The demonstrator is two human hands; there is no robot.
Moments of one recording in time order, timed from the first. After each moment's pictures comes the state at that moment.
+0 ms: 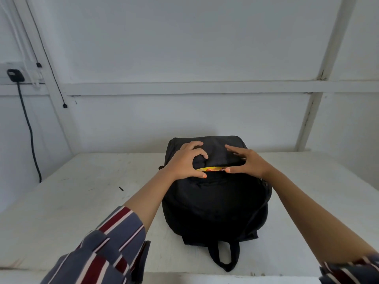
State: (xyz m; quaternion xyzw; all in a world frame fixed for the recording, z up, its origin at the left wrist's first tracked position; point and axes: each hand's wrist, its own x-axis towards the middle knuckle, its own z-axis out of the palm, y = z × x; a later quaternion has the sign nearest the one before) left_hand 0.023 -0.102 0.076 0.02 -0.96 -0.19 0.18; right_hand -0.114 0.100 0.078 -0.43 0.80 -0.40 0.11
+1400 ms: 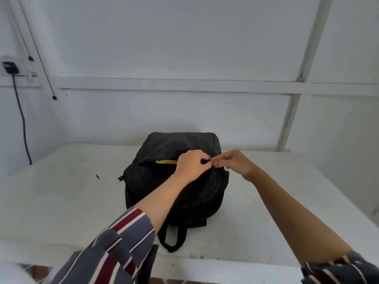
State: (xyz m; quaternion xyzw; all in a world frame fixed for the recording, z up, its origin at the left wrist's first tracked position) left_hand -0.030 0.040 0.068 0.13 -0.94 -0.19 0.27; right_hand -0.134 0.172 0.084 -0.40 0.76 -0.47 0.21
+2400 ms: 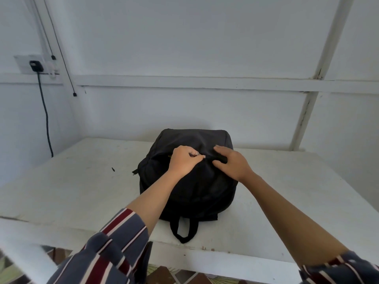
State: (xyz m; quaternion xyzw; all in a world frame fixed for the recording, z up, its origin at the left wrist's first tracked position) left_hand 0.005 0.008 0.063 0.23 -0.85 -0.35 0.32; right_hand -0.111 0.141 0.060 -0.49 0.82 -0.30 -0.03
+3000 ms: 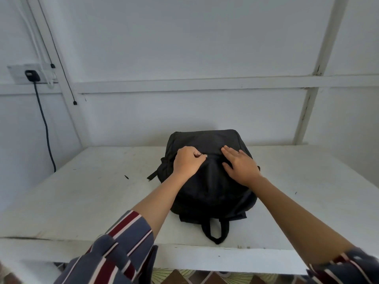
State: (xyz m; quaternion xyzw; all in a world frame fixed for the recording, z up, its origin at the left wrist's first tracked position) left_hand 0.041 -0.035 0.067 0.23 -0.87 -0.31 0.32; right_hand -0.072 0.112 0.048 -0.47 0.86 -0.12 -0.15
